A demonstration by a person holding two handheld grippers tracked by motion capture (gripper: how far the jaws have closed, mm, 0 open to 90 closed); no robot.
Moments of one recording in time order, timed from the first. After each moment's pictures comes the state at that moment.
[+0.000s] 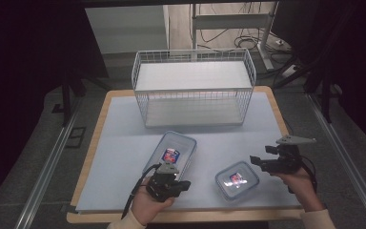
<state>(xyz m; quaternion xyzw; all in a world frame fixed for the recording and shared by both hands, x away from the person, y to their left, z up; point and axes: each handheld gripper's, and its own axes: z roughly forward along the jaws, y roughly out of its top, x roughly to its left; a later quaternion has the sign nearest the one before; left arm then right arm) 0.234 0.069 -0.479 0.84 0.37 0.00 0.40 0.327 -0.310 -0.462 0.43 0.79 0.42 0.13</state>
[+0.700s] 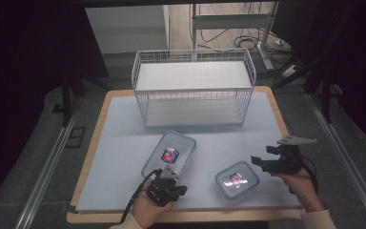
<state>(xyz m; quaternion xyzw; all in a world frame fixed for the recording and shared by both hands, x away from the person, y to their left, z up) 0.232 0.078 -0.498 0.84 0.40 0.02 0.36 0.325 -0.311 -0.461 0.43 0.79 0.42 0.13</state>
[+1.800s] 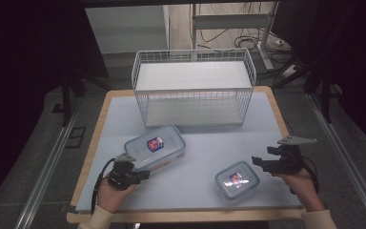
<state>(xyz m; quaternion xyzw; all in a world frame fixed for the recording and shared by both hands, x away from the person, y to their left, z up) 0.263 0.192 -0.505 0.78 0.50 0.04 0.37 0.327 -0.314 -0.464 0.43 0.79 0.41 0.13</state>
